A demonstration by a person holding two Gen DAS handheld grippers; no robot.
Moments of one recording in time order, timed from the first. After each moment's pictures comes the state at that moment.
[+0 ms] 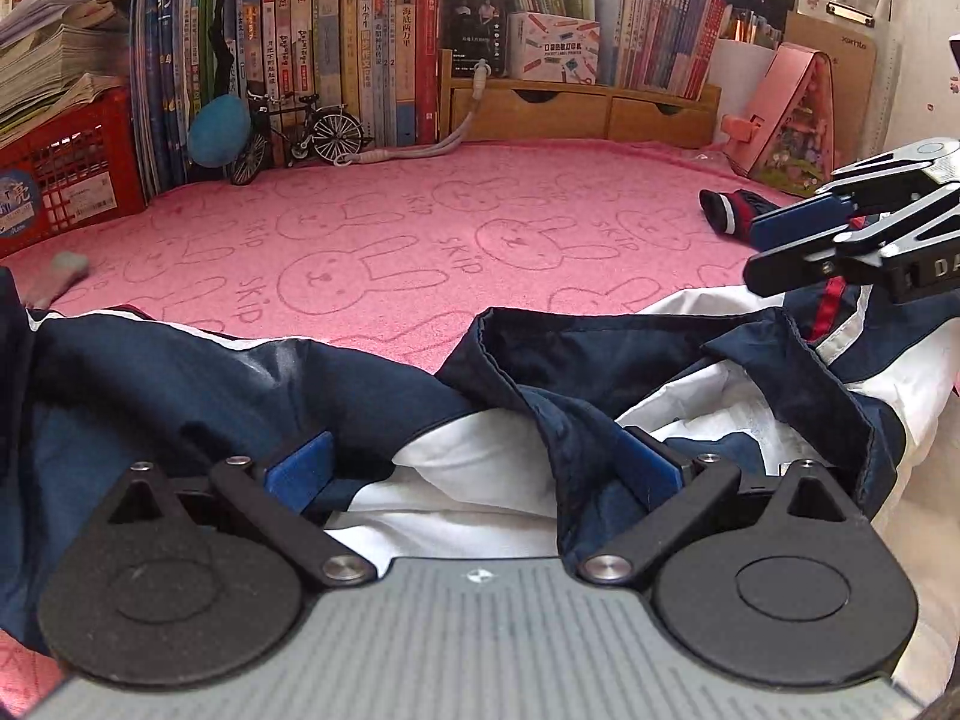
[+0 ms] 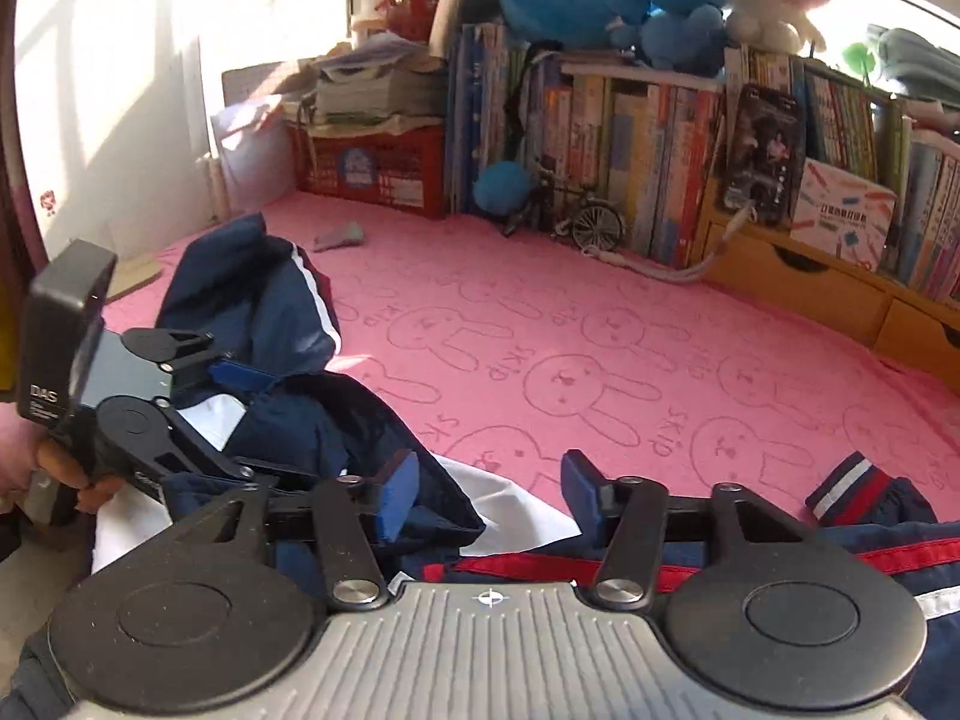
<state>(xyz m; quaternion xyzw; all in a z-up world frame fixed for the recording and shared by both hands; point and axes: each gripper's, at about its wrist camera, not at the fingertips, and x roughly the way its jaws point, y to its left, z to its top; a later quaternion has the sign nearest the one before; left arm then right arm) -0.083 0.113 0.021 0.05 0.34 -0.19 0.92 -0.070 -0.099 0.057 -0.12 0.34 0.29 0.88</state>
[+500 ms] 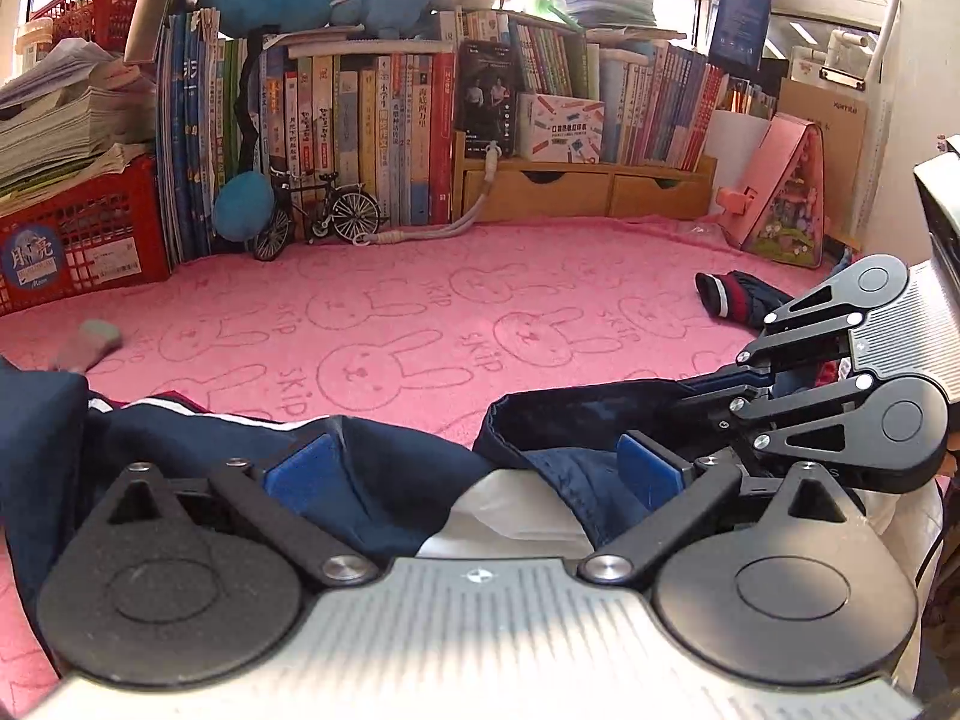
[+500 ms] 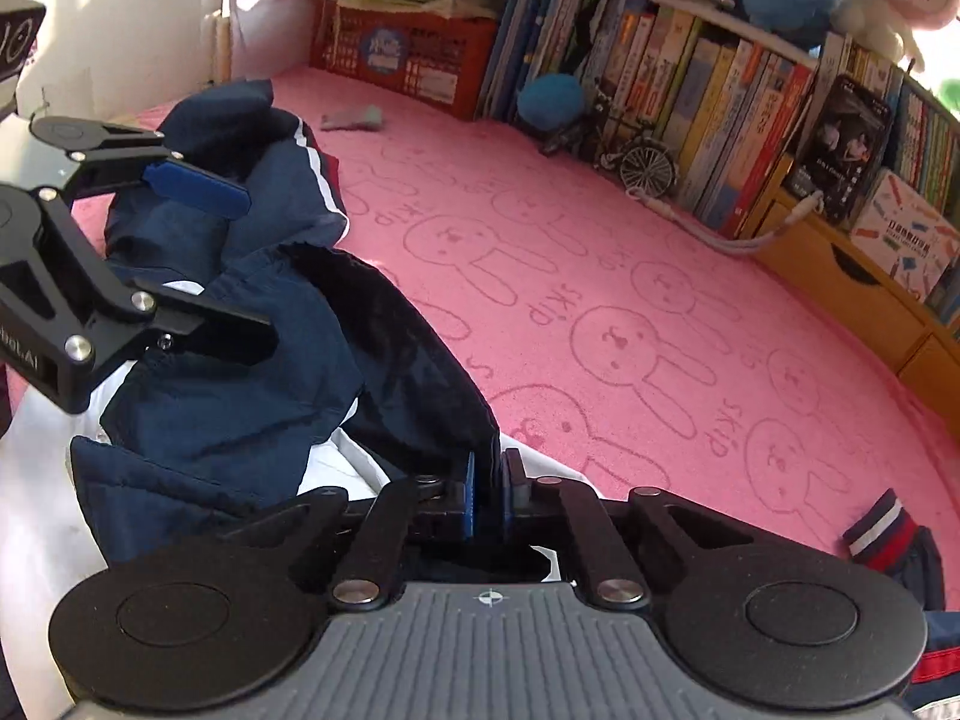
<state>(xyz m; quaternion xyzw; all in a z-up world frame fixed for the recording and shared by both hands) -0.072 0.131 0.072 0.04 0.28 -0.19 0.94 -0.094 -0.032 0.030 -0.26 0.29 0.26 0.88</state>
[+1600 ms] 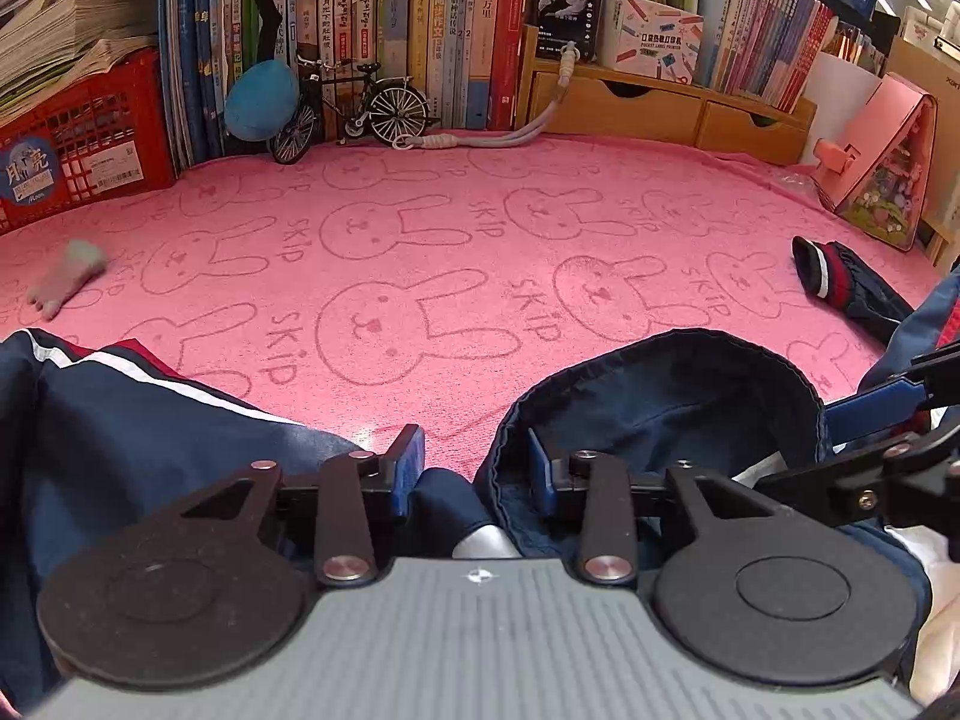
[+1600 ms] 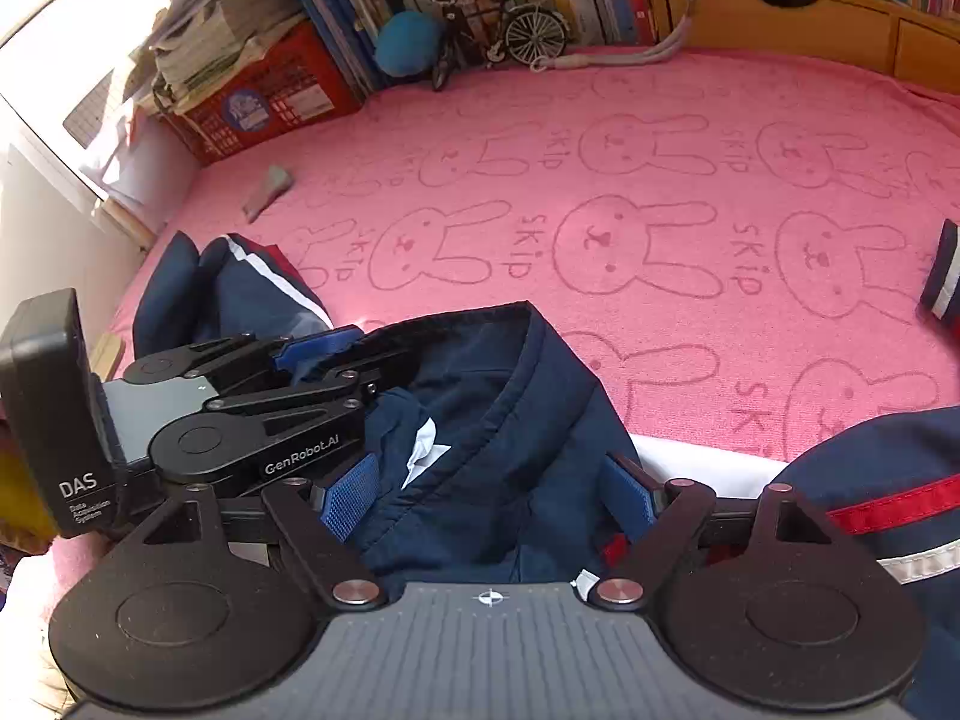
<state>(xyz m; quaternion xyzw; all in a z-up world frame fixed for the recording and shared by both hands) -0.008 0.109 0.045 0.01 0.39 -0.12 0.91 -0.015 -0.062 0.063 0.05 0.53 0.20 0.82</state>
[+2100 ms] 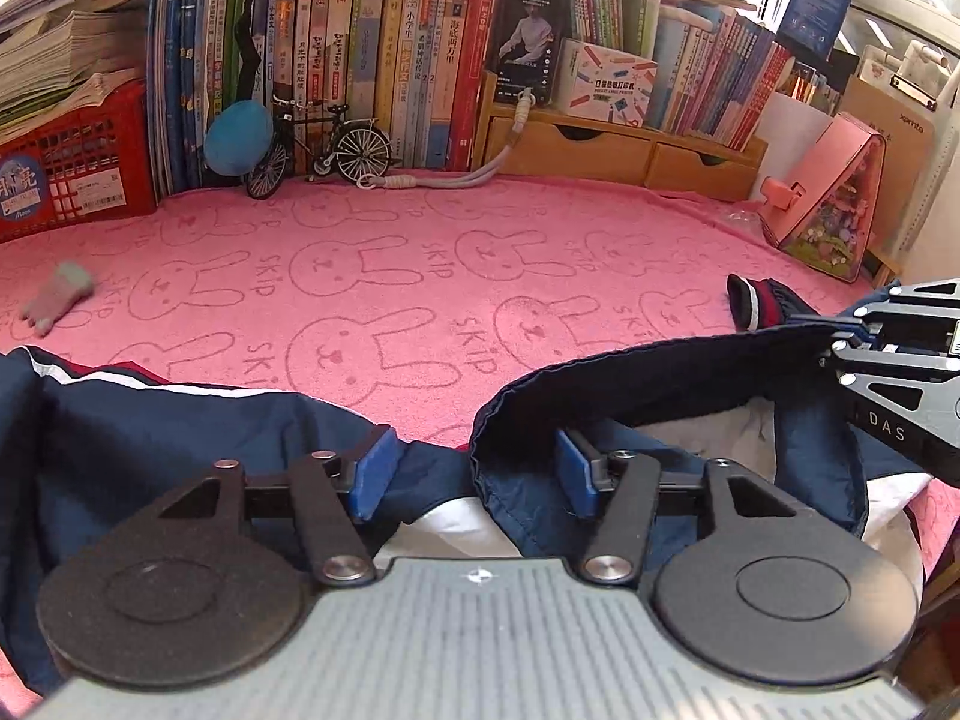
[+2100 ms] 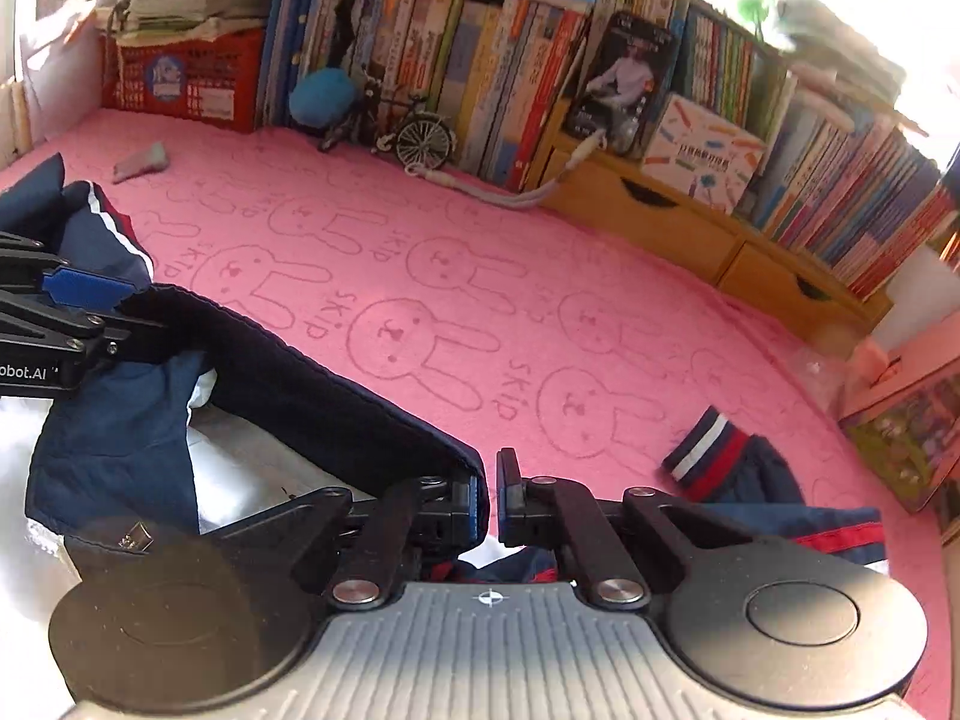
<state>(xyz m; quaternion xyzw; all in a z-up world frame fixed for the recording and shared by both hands) -0.022 0.097 0.069 -0.02 0.38 -0.16 0.91 -0.067 -0.067 0.078 -0.22 0.32 0.08 0.92</state>
